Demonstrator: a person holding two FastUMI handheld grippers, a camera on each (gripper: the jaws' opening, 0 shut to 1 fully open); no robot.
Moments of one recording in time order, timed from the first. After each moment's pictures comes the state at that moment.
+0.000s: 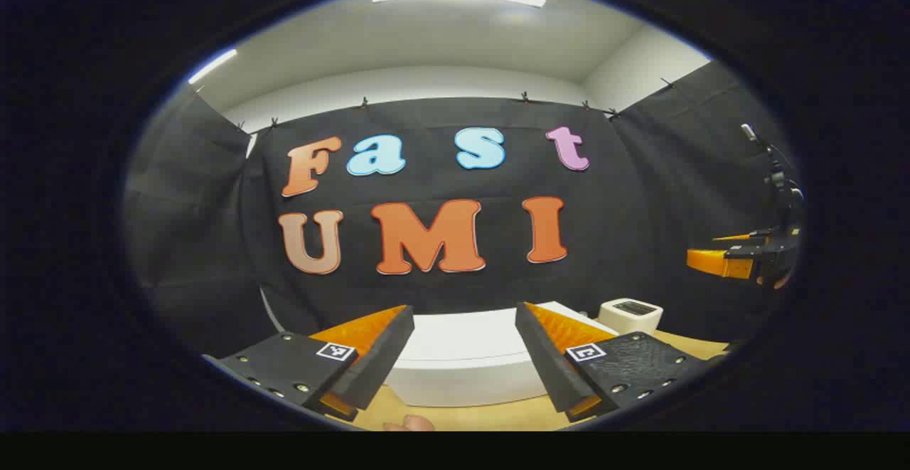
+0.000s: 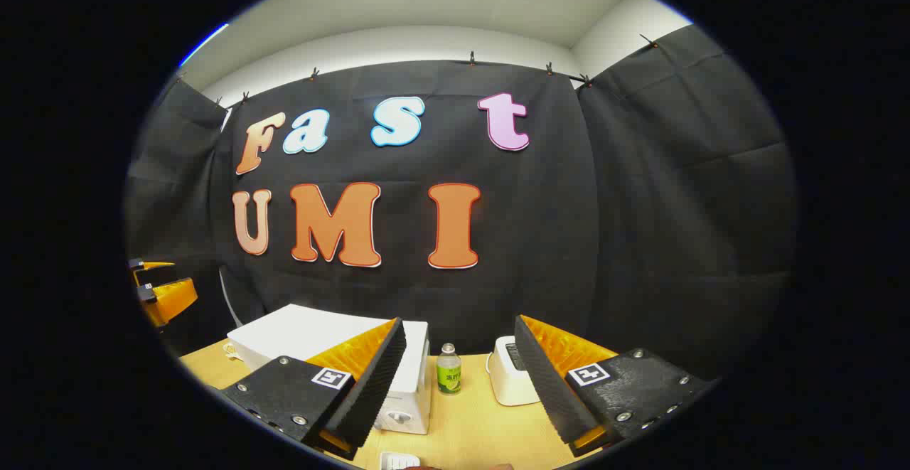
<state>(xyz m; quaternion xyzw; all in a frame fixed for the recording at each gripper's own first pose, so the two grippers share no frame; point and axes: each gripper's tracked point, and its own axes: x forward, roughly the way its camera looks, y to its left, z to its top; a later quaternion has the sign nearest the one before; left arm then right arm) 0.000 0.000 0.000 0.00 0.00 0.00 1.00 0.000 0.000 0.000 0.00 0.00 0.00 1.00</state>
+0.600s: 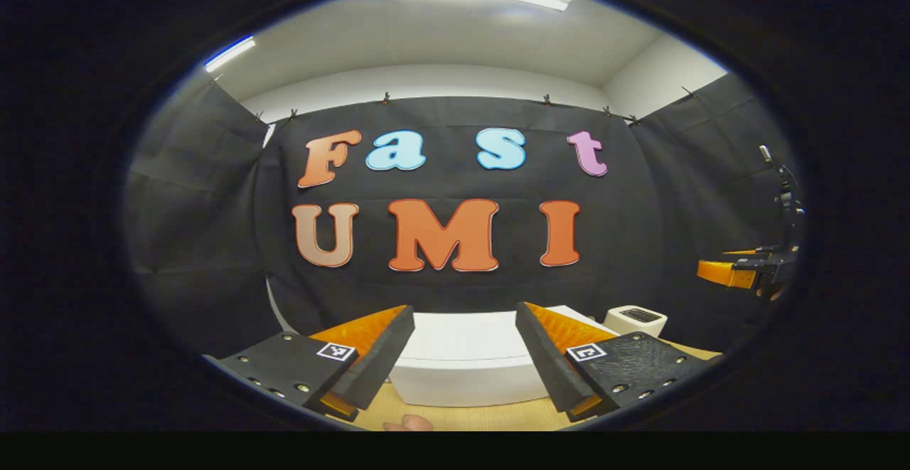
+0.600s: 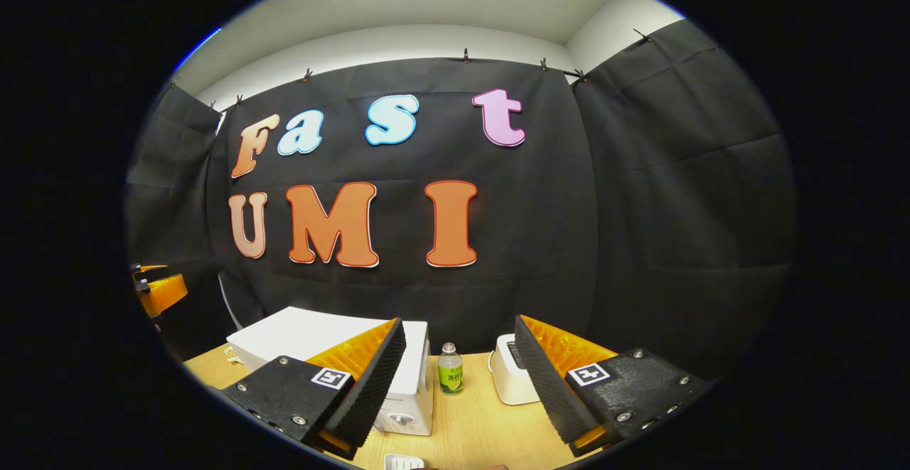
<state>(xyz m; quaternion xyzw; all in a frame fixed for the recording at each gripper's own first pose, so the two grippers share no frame) 0.005 0.003 0.000 -0.04 0.00 0.00 1.00 0.002 -0.014 -0.008 0.01 0.01 -0.01 1.00</state>
